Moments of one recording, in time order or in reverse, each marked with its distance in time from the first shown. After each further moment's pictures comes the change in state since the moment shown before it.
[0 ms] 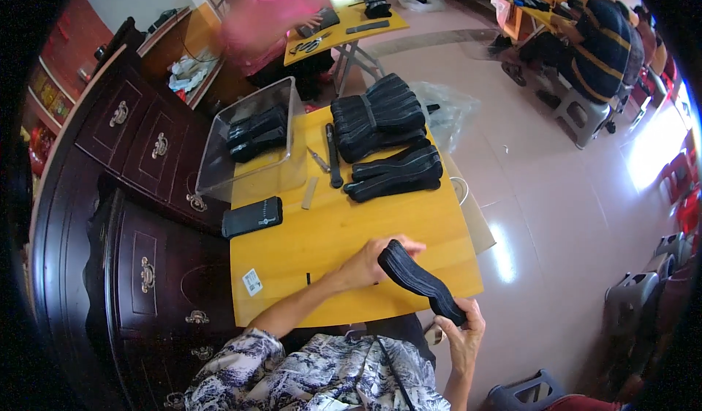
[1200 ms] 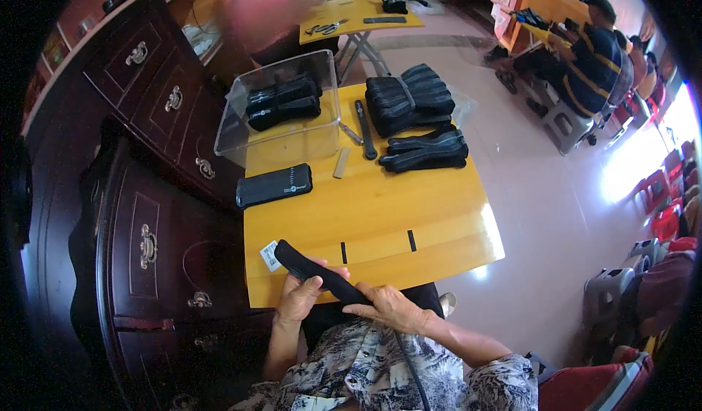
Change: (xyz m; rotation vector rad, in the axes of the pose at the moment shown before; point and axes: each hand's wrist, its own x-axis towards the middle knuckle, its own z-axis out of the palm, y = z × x) left_hand -0.239 0.002 -0.008 -1.065 0.599 0.026; right_hand -0.041 0.002 0.159 -0.642 -1.064 -0.388
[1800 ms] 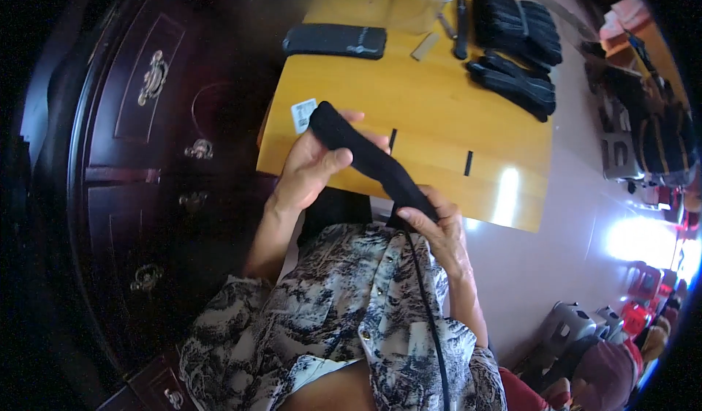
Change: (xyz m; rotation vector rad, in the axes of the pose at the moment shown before) left_hand 0.004 0.019 0.005 0.124 0.093 0.190; right_hand -0.008 -0.004 -0.011 0.619 0.199 0.369
